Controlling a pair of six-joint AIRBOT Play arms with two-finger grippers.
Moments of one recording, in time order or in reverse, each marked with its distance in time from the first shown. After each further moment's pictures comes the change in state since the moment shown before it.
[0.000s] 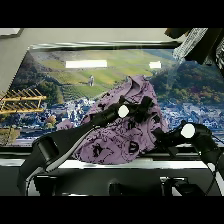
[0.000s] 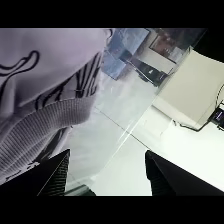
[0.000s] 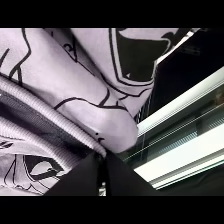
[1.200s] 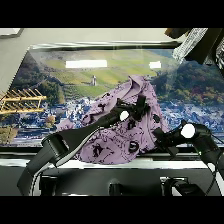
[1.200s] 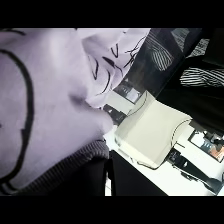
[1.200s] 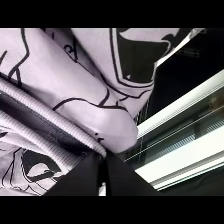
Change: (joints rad) left arm 0.019 -0.109 0.002 0.095 0.272 -0.150; right arm 0.000 0.002 0.000 -0.006 0.000 -0.014
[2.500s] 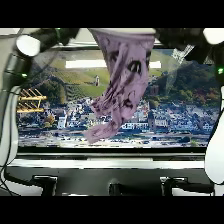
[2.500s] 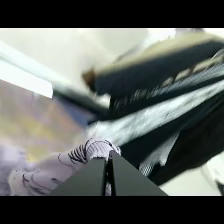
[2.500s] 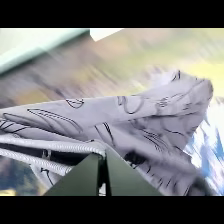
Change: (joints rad) left arm 0.595 0.471 0.240 0.000 -0.381 1.010; right arm 0.098 -0.599 1.521 -0.042 -0.116 -0.381
